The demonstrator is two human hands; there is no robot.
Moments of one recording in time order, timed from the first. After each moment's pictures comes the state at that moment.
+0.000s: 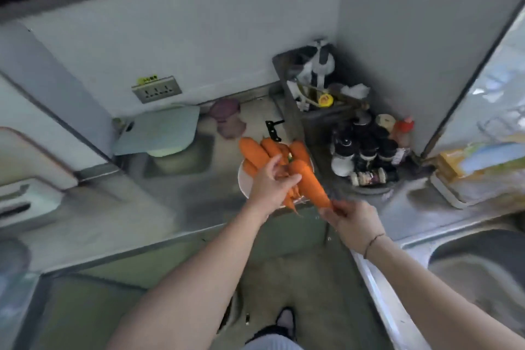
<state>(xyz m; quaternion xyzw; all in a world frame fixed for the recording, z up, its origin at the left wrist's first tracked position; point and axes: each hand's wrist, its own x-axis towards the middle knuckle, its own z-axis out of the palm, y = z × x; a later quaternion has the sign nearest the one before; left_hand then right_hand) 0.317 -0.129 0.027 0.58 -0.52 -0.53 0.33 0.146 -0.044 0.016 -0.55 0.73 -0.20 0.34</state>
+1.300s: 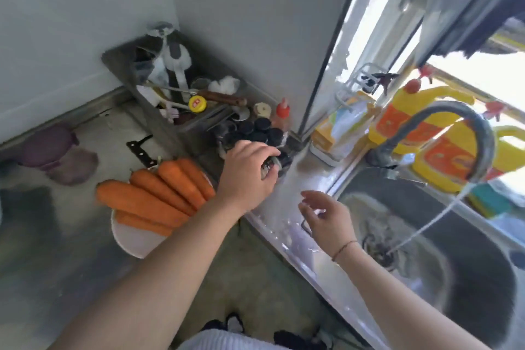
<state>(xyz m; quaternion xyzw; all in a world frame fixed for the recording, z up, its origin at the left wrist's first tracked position) 0.199 -0.190 0.006 0.24 -0.90 -0.23 0.26 0.100 -0.012 -0.019 -0.28 0.85 -0.40 0.21</state>
